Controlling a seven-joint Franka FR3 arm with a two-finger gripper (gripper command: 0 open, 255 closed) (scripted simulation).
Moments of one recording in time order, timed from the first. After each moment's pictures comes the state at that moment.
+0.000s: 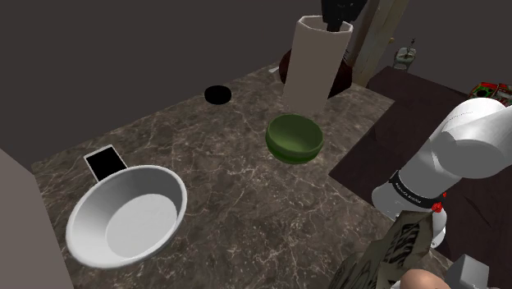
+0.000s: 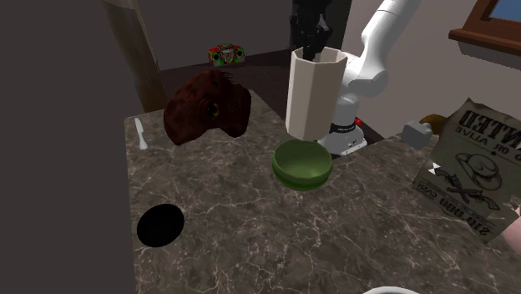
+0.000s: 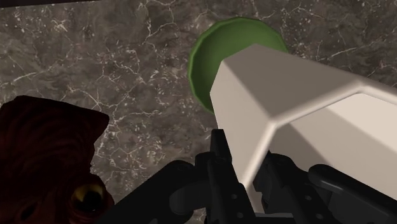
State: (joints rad) arm 0.12 -0.60 0.25 -2.10 0.14 1.51 0.37
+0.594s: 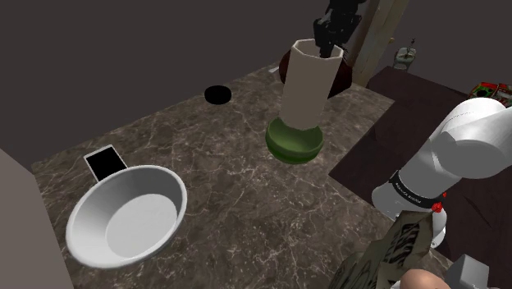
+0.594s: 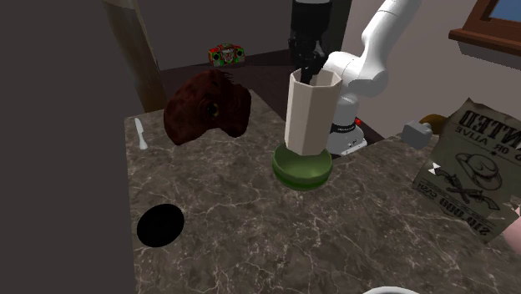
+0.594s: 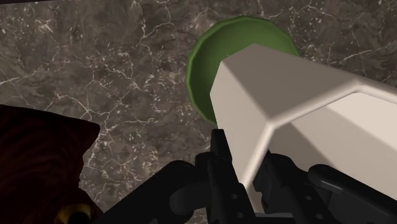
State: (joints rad) arm 0.13 -0.63 0.26 -2.24 0.16 1.62 0.36
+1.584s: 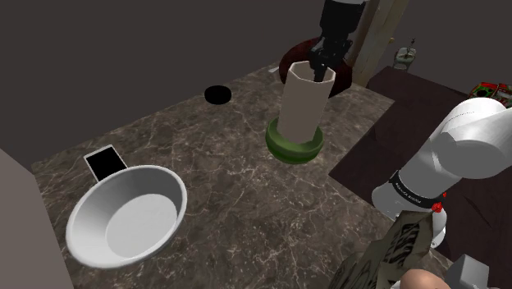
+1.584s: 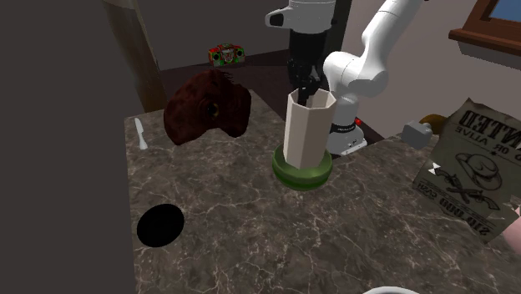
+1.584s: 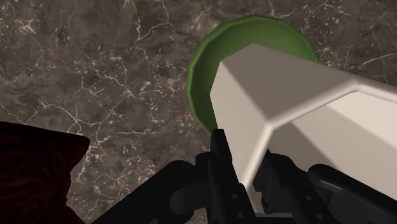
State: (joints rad) arm 0.14 -0.64 0.28 -2.38 0.17 1.74 0.36
